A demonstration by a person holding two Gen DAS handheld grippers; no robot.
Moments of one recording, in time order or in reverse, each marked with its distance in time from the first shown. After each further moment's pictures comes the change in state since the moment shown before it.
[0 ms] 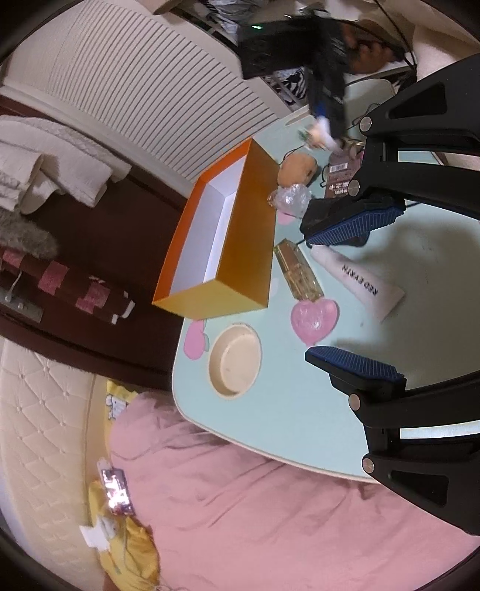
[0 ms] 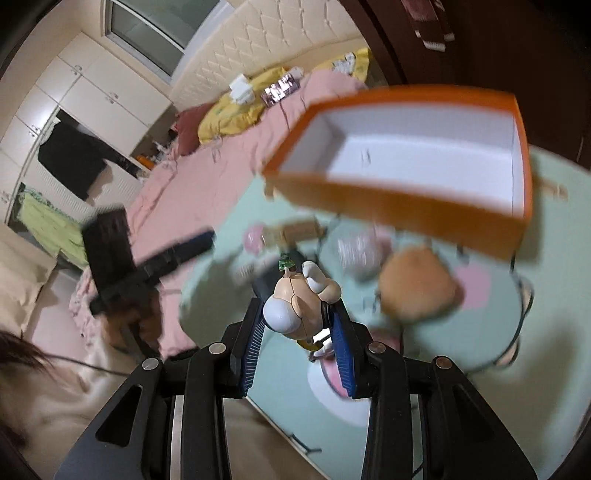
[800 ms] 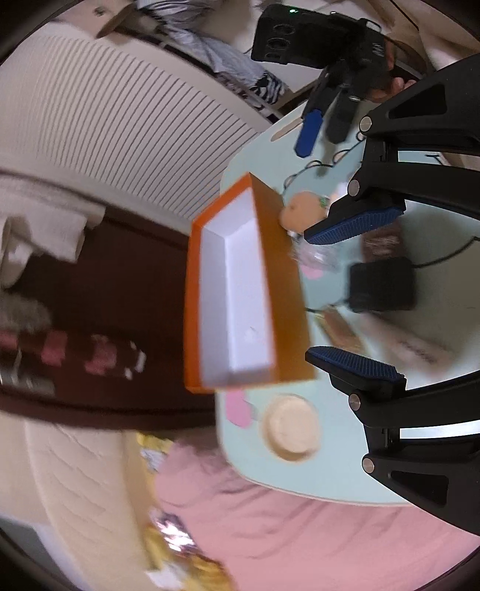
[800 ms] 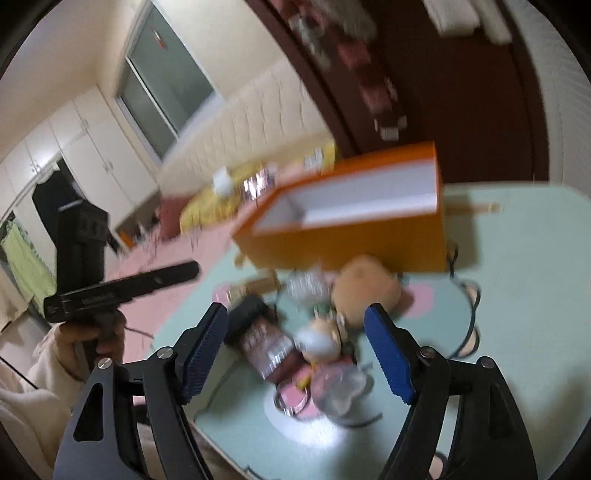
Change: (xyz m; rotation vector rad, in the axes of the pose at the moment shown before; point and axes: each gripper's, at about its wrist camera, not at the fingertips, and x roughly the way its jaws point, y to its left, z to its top) left arm 0.024 -0.088 0.052 0.256 0.034 -0.015; right arm -0.034 -0.006 -0.057 -0.012 -0.525 -0.092
